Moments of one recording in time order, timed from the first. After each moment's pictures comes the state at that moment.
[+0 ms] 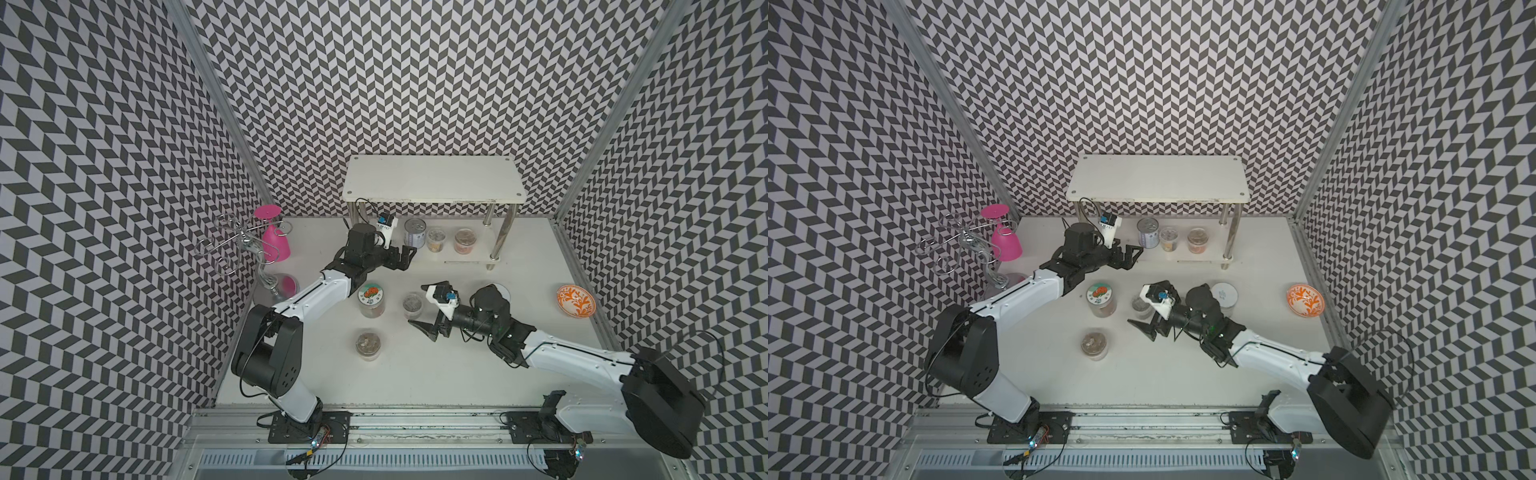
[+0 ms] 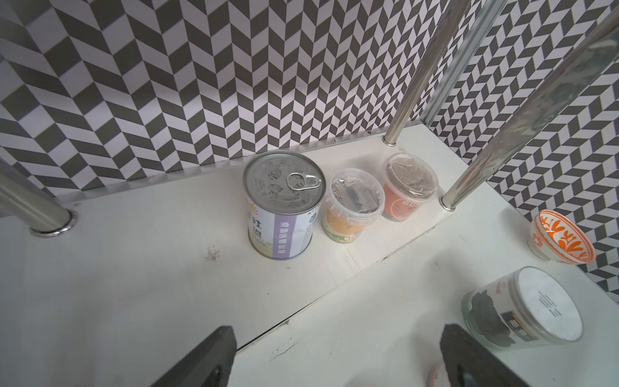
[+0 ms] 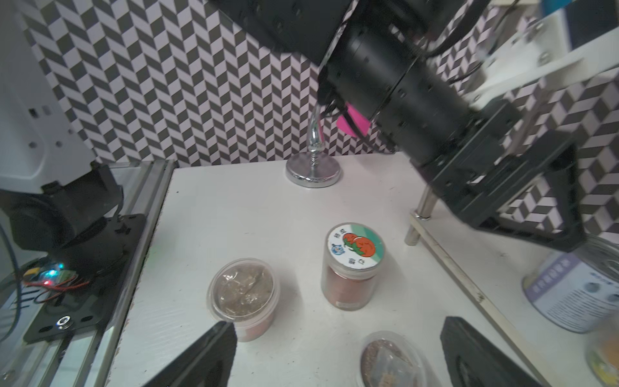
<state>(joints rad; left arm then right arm) -0.43 1.65 1.15 0.06 0.27 -0.14 0.77 1.24 0.59 0.47 -0.37 -0.18</state>
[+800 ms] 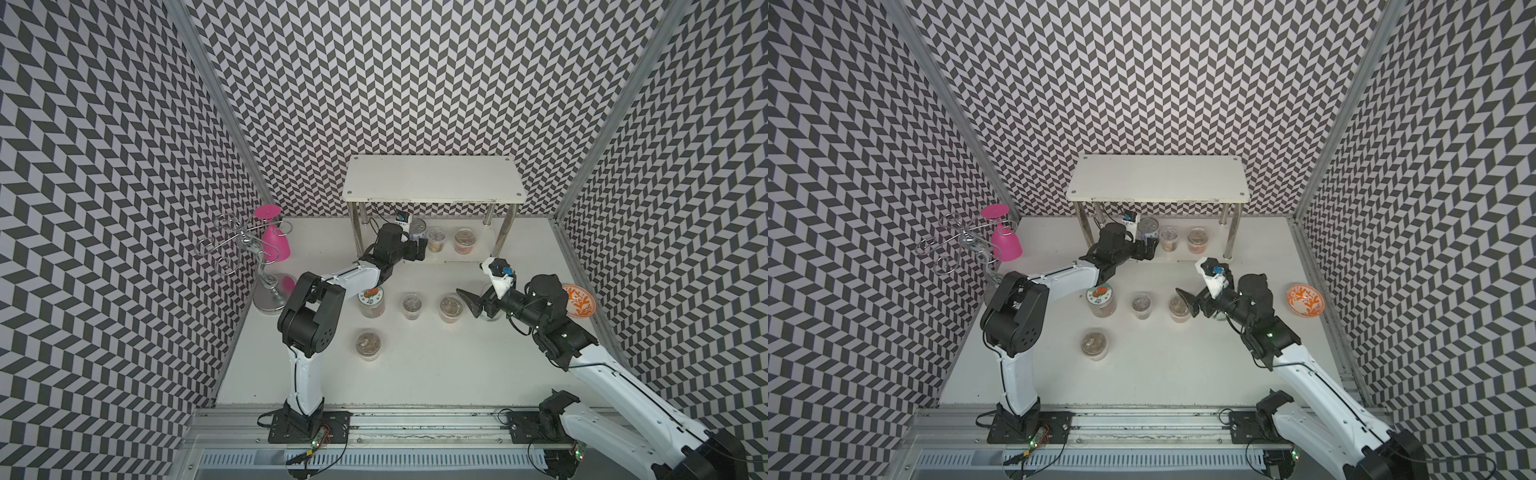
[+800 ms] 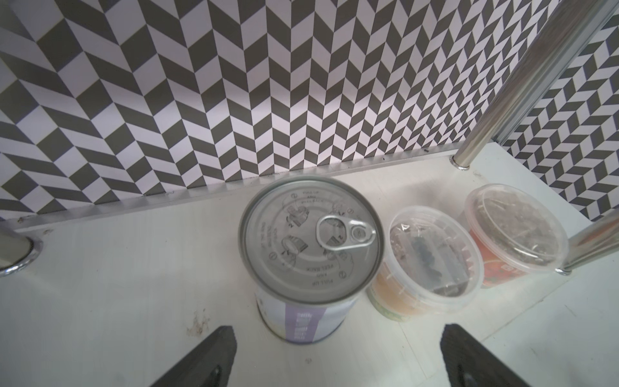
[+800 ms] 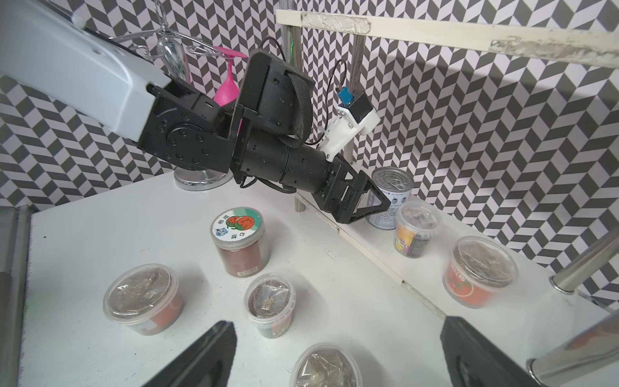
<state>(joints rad) -0.50 2.00 1.37 0.25 0.02 -0.17 0.42 0.90 0.62 0.07 -0.33 -0.14</state>
